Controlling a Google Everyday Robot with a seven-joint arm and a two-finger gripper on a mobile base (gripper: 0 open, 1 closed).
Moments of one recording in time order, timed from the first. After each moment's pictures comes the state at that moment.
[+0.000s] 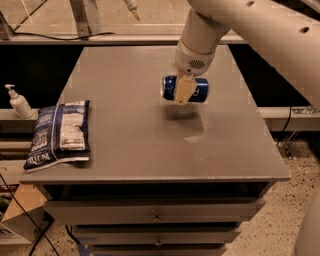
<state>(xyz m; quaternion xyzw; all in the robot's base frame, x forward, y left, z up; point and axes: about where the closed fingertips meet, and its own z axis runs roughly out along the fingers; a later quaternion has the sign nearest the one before) 0.615 -0.059 0.868 -0.71 0.70 0.02 0.14</state>
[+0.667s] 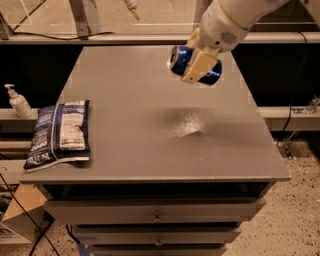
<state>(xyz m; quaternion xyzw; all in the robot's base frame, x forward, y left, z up) 0.601 -0.076 0.950 -0.69 0.67 0.09 0.27</state>
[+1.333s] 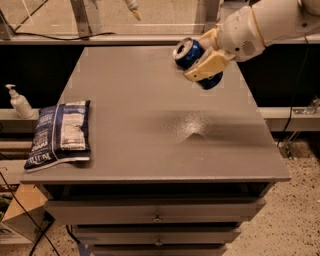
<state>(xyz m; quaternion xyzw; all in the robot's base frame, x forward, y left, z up) 0.591 -0.085 0.968 -0.63 0.63 0.21 0.40</state>
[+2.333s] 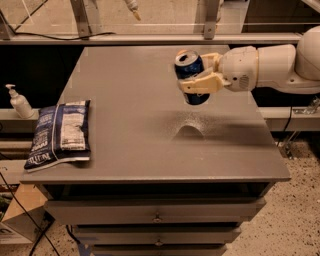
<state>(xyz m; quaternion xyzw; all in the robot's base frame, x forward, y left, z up) 0.584 -0.079 0.943 -0.51 0.60 0.33 0.51</state>
